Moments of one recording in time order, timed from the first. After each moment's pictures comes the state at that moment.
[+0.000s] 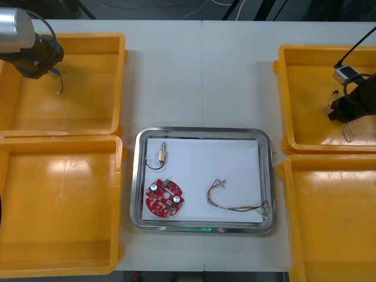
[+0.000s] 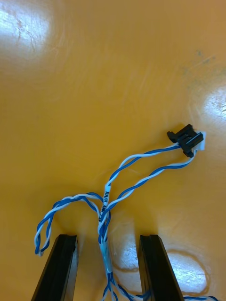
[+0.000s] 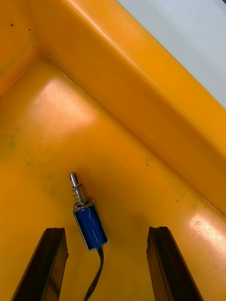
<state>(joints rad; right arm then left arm) -0.84 -0.61 -0.25 -0.84 -0.51 1.35 2.24 -1.13 0.65 -0.21 -0.51 0.58 0.88 -0.85</state>
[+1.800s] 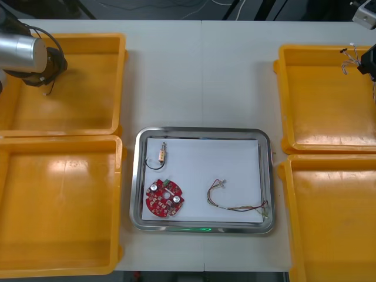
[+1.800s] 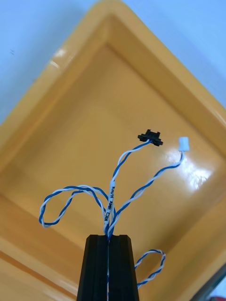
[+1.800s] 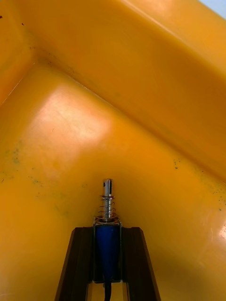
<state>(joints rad) -0.81 -0.62 -0.32 -1.63 -0.55 1.91 2.25 -1.09 0.64 -0.34 -0.49 0.56 0.73 -0.85</state>
